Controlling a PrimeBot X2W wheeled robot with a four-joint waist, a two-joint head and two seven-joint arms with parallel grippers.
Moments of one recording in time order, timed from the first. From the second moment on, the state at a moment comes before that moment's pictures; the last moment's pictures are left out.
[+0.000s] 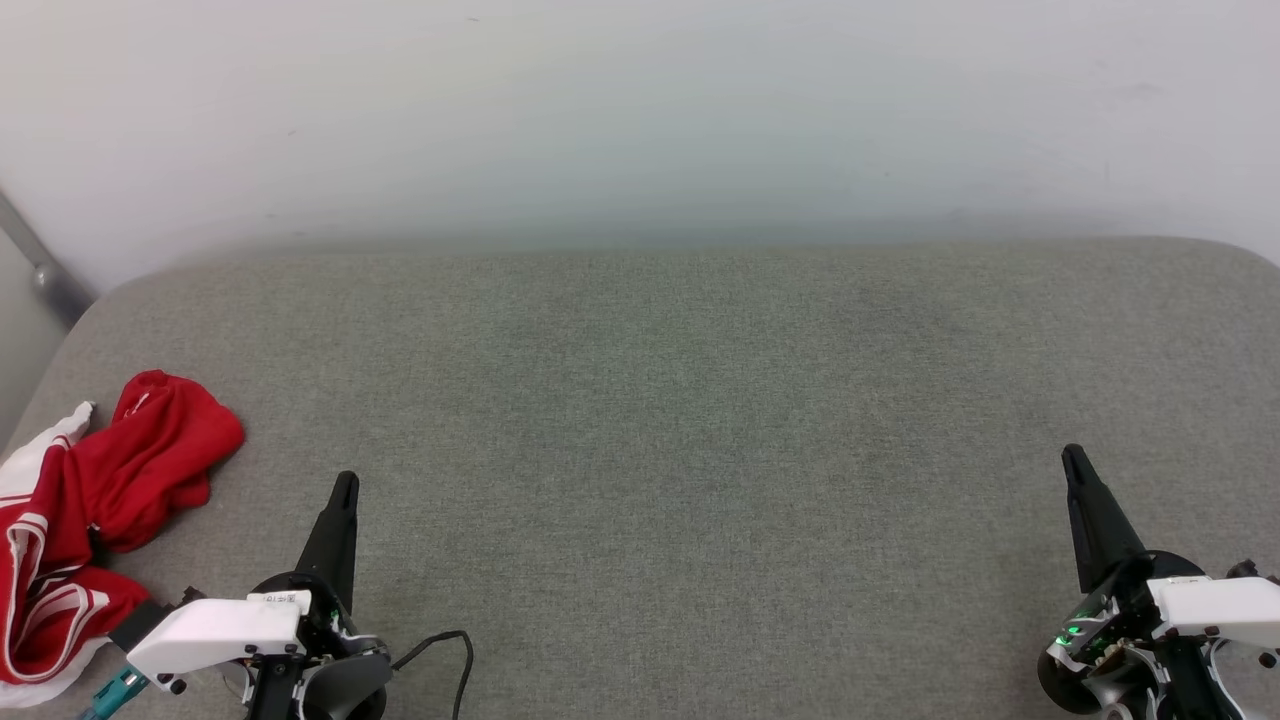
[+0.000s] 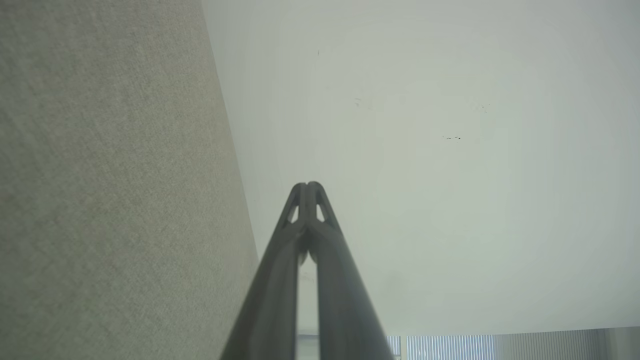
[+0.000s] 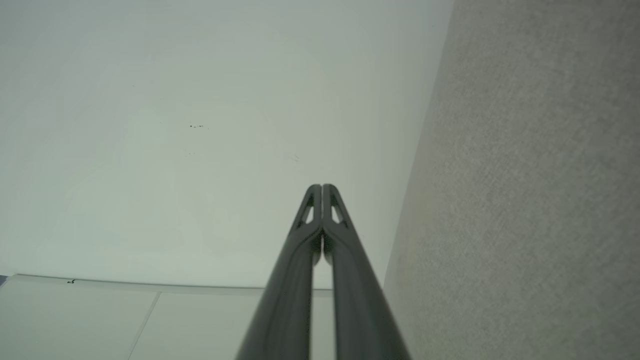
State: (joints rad) left arm -0.11 0.05 0.12 0.25 -1.61 -0.13 0.11; right arm -0.10 -0.05 -0.11 0.25 1.62 0.13 0.11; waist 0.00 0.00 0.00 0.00
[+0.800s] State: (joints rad) left arm -0.11 0.05 0.12 0.25 -1.61 -0.13 0.11; right arm -0.10 -0.05 -0.11 0.25 1.62 0.13 0.11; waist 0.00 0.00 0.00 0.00
